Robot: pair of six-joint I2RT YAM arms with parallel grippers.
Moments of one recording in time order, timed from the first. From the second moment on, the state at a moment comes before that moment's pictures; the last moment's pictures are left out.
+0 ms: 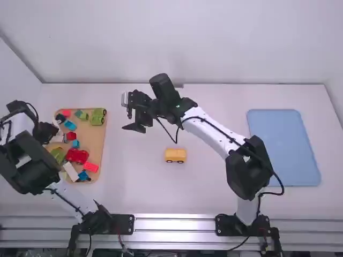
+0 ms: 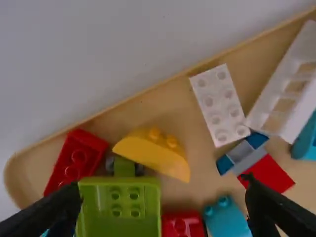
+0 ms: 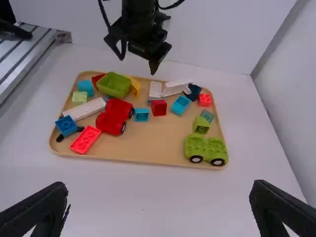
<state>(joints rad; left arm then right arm) 0.77 1.94 1.46 -0.81 -0.14 -0.43 0.70 1.93 1.61 -0.24 -0.77 -0.63</state>
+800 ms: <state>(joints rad) 0.77 1.94 1.28 -0.64 -0.12 -0.46 0.70 1.93 1.61 -0.24 -0.77 -0.64</state>
